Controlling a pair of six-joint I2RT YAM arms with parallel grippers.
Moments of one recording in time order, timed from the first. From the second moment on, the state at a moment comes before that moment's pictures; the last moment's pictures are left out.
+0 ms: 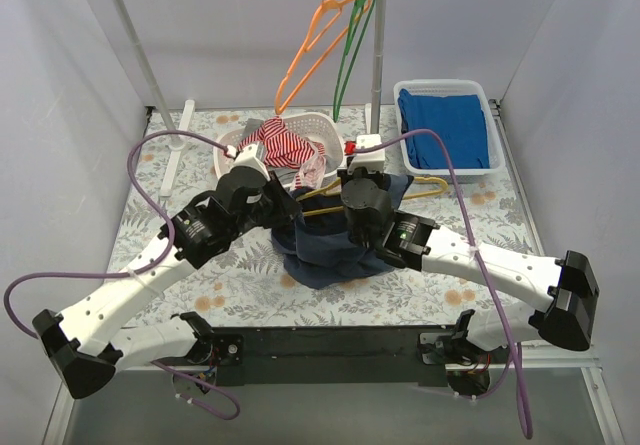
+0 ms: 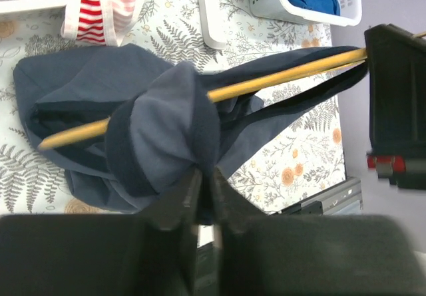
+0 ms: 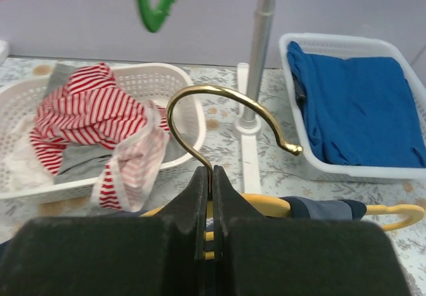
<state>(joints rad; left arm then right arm) -0.80 1.03 1.10 -0.58 -0.19 -0.84 1.13 1.31 1.10 0.05 1.10 0.10</state>
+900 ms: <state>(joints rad) -0.80 0.97 1.52 -0.60 -0.25 -0.56 1.23 1.37 1.74 -0.38 0.84 0.01</state>
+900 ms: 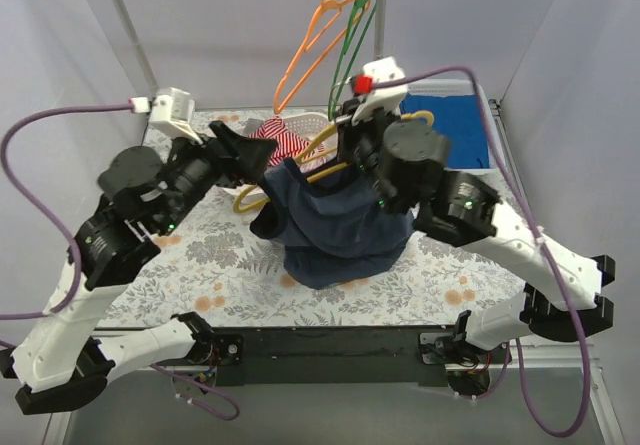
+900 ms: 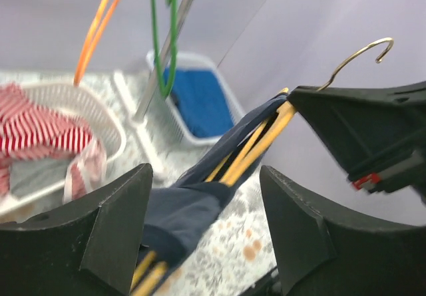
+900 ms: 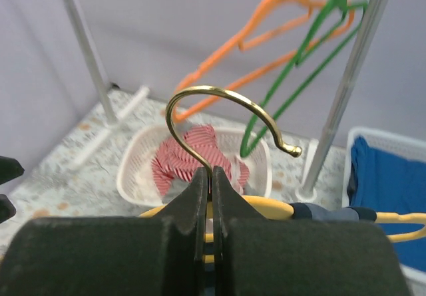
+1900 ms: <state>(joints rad) -0.80 1.06 1.53 -0.73 0.15 -0.25 1.15 1.18 1.49 -0.62 0.57 0.13</state>
